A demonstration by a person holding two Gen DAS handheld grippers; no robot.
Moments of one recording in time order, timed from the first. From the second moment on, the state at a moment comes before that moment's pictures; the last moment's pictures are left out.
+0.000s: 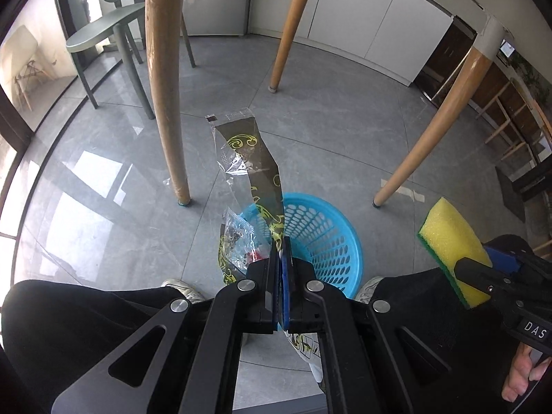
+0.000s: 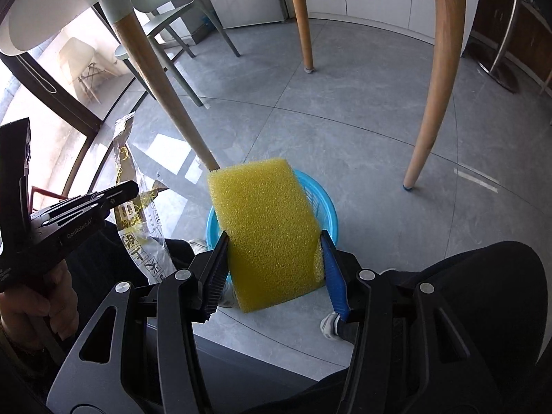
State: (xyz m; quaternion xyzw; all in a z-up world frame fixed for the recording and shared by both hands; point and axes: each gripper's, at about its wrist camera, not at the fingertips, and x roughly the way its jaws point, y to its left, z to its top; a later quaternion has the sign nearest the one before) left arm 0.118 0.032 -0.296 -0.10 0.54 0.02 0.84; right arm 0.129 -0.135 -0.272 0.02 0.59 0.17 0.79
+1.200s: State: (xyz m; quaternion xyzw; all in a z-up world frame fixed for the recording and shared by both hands) left arm 0.202 0.026 -0.426 -0.10 0.67 -0.01 0.74; right arm 0.192 -0.116 -0.430 0.08 0.72 0.12 0.68
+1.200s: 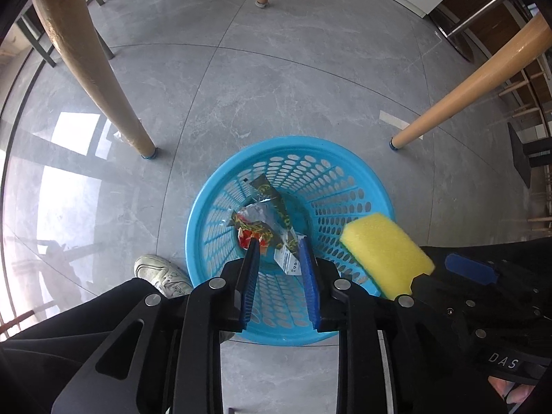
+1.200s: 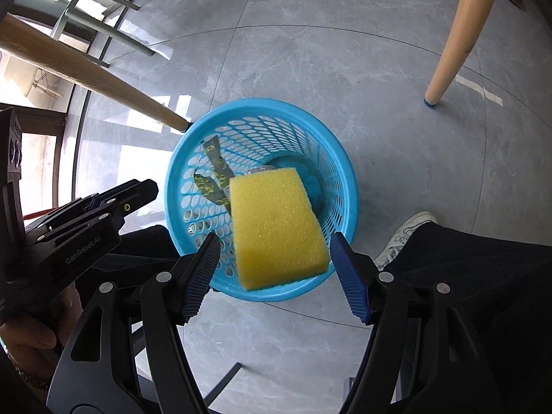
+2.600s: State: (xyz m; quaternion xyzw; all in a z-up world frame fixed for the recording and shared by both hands) left arm 0.076 0.046 -0.240 -0.10 0.55 -0.03 0.83; right arm 0.098 -0.154 -0.224 0.00 0.54 0.15 0.83
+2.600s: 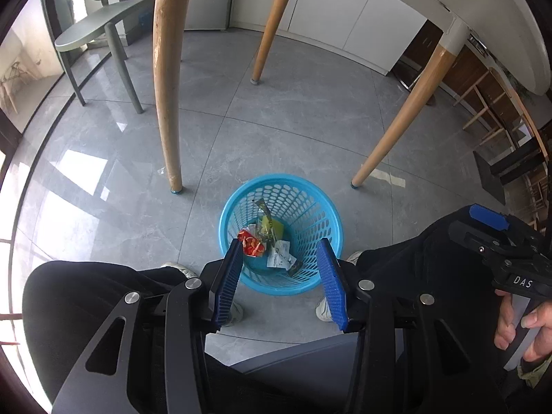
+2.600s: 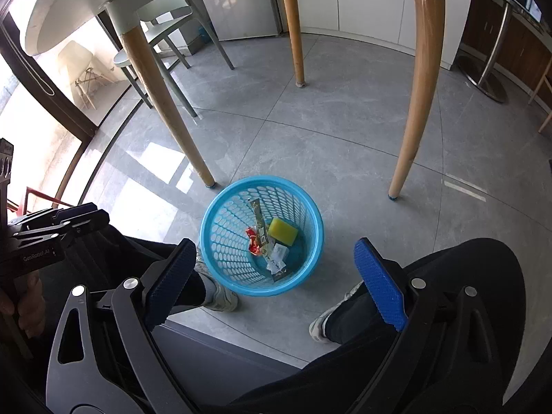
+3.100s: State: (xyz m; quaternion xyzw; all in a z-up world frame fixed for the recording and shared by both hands) left arm 0.061 0.031 -0.129 -0.08 0.43 -0.06 0.90; right arm 0.080 -0.184 -0.083 0.03 0.40 0.16 0.90
